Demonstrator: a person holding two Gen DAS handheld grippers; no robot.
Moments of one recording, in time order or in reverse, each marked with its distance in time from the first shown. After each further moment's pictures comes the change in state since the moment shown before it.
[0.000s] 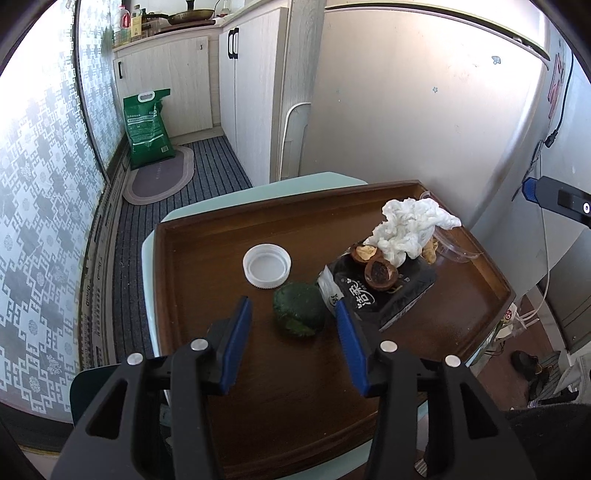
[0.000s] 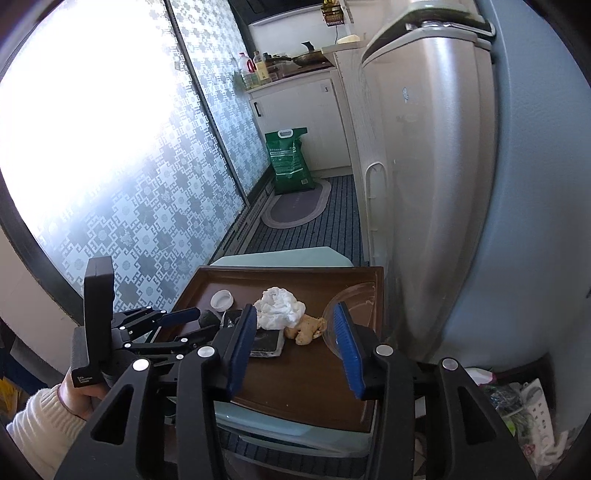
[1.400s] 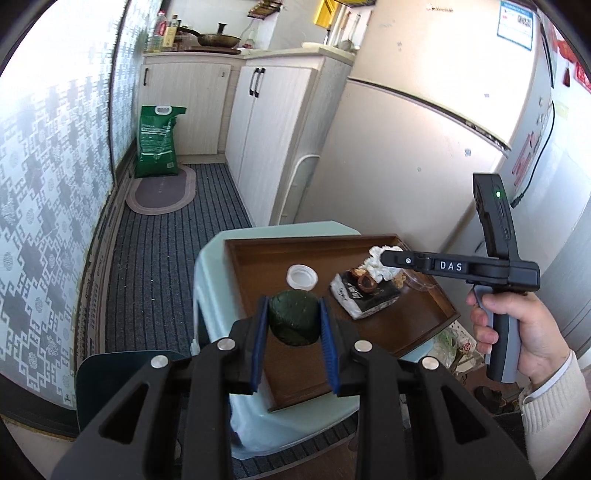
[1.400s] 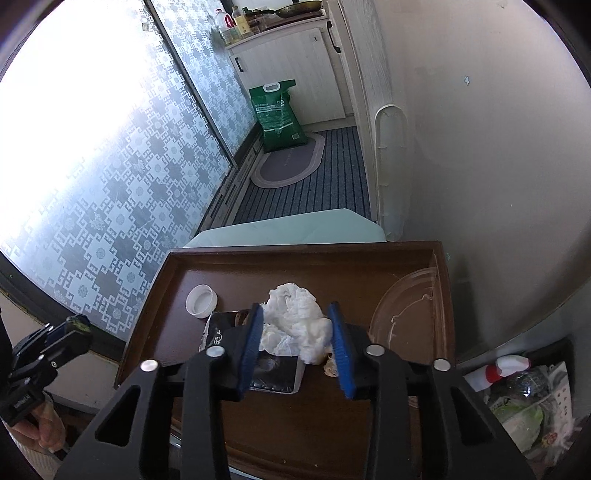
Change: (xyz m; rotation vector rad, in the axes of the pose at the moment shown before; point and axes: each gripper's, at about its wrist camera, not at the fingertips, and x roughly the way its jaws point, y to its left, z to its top) left arm -0.096 0.052 -0.017 -0.133 -0.164 -0.101; right arm 0.105 0.015 0.008 0.053 0.172 -0.040
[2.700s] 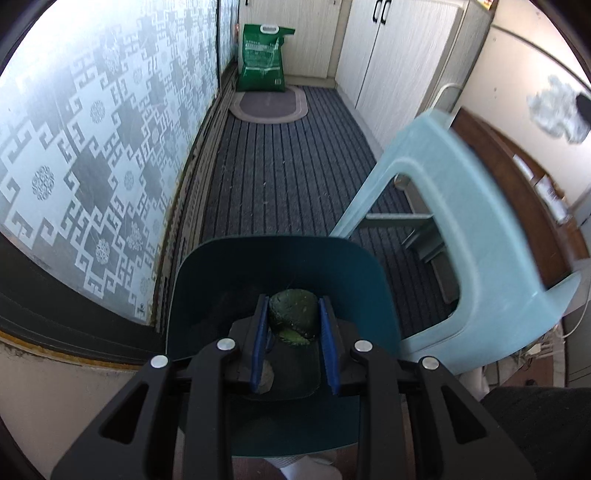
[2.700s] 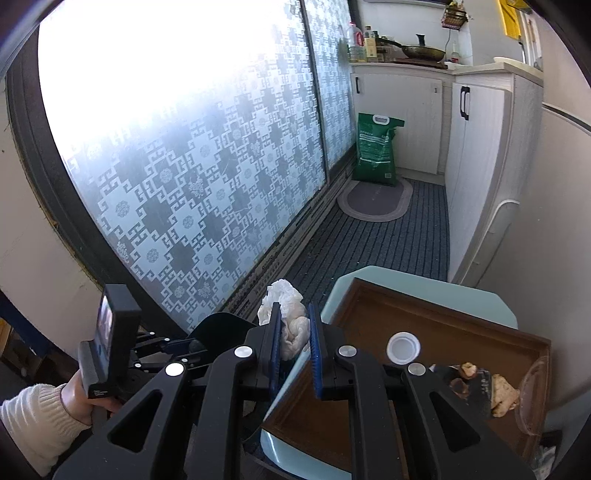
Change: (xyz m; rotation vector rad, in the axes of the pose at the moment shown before) left arm 0.023 0.151 -0.101 -0.142 0.288 0.324; right arm -0.008 0.192 -0.006 -0.372 -0.051 0.155
